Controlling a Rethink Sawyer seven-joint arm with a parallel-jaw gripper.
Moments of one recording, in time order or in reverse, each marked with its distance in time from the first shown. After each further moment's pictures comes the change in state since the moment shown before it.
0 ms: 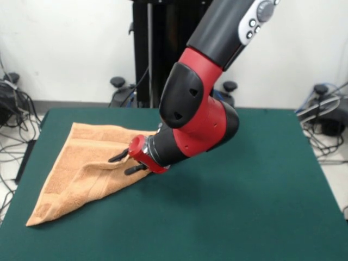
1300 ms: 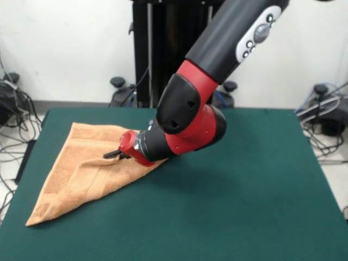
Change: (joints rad) arm 0.012 0.118 -0.084 -0.005 0.001 0.009 0.000
